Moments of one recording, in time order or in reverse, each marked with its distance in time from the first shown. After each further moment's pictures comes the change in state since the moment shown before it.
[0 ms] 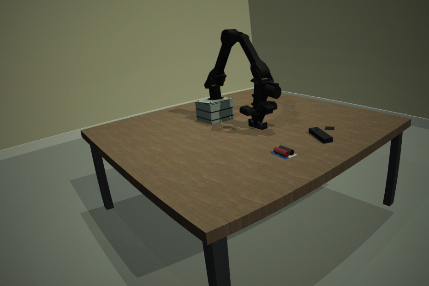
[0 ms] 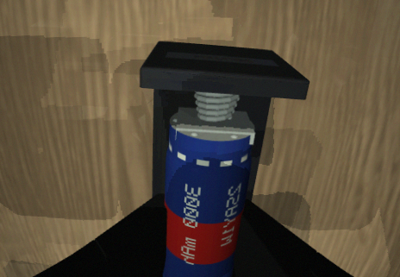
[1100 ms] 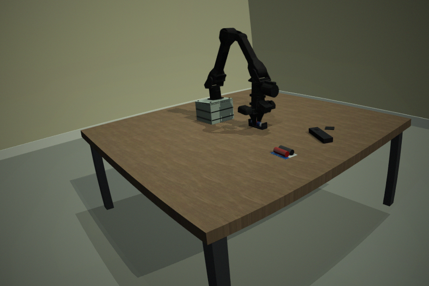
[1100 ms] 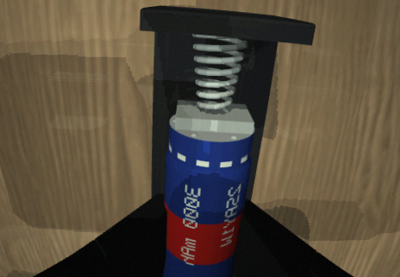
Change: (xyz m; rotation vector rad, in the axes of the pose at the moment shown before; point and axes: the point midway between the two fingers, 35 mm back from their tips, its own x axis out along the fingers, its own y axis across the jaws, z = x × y) arm 0.002 0.000 -0.011 0.003 -0.033 0.002
